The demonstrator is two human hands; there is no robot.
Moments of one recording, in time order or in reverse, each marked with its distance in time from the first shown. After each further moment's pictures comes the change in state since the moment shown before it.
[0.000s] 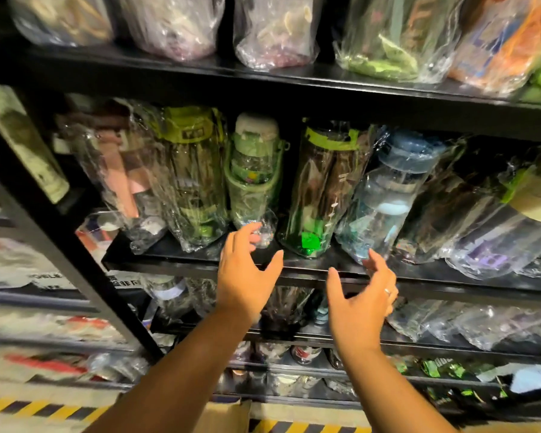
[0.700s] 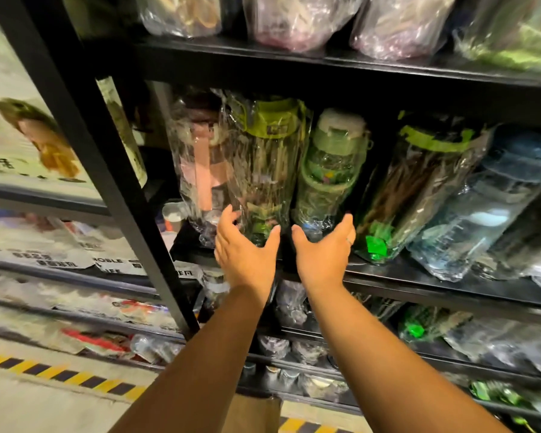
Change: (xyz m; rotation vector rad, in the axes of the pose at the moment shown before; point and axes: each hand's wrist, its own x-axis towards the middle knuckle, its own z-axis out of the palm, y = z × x) left_hand 0.040 -0.059 -0.057 0.089 0.359 -0.232; right_hand -0.014 -0.095 0.140 -0.017 -0.308 0.160
